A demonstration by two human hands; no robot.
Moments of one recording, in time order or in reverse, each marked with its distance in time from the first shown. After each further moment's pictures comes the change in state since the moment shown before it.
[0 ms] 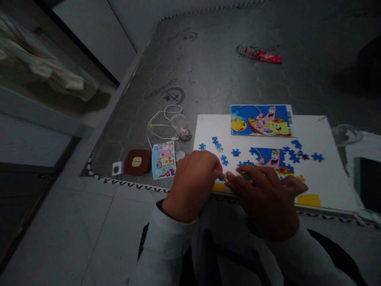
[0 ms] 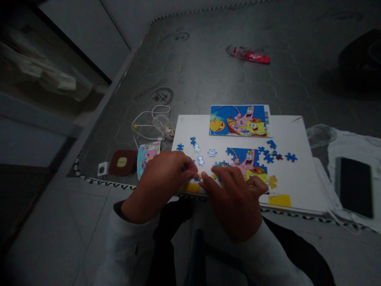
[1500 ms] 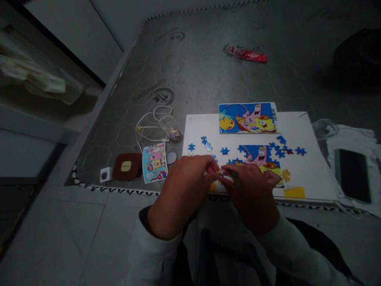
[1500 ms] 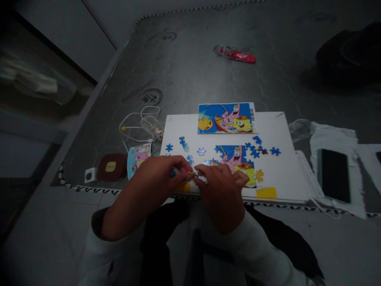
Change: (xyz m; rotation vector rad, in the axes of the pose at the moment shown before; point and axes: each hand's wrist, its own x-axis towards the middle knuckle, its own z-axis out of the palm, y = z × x) left_hand -0.010 0.007 -0.004 -0.222 -0.022 0.096; right_hand 0.005 -0.007 0.009 0.039 0.006 0.224
